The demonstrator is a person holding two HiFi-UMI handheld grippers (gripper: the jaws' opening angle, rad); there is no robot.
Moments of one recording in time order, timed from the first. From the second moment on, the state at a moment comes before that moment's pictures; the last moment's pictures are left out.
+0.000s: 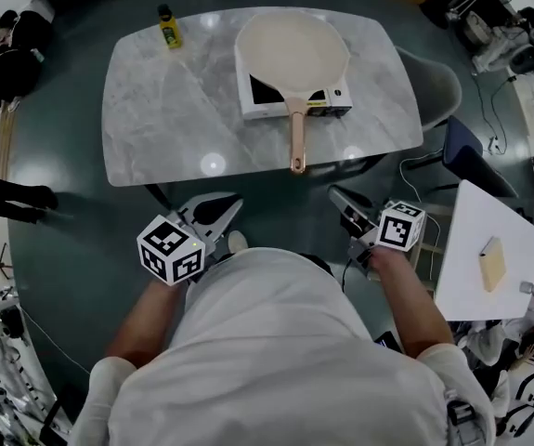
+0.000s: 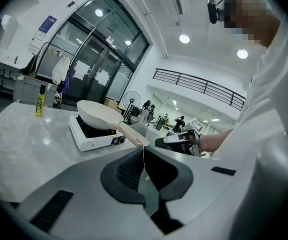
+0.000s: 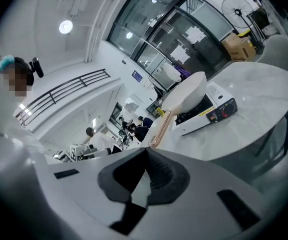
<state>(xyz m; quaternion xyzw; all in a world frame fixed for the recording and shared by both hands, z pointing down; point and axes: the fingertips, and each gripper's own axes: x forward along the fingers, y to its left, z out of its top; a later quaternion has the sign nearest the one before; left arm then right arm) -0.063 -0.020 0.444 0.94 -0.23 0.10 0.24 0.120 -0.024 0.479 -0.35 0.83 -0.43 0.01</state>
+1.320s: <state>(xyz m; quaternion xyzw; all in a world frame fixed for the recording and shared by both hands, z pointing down) 0.095 0.142 0.450 0.91 -0.31 0.10 0.25 0.204 0.136 0.486 -0.23 0.91 -0.34 -0.09</state>
